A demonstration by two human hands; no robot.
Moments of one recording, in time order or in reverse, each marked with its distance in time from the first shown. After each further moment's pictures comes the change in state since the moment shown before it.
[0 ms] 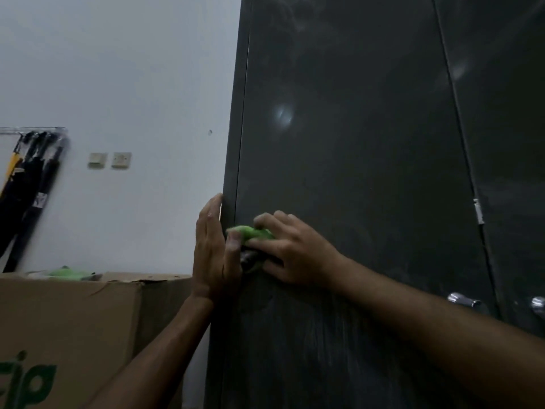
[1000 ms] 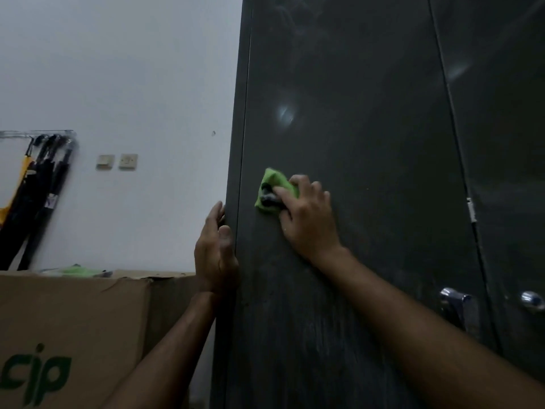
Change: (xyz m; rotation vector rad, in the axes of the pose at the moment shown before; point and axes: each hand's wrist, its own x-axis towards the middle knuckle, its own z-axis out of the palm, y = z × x) left_hand -0.008 0.008 -0.005 -0.150 0.056 -0.209; right_hand 0.014 0.013 -0.003 -0.082 0.225 0.608
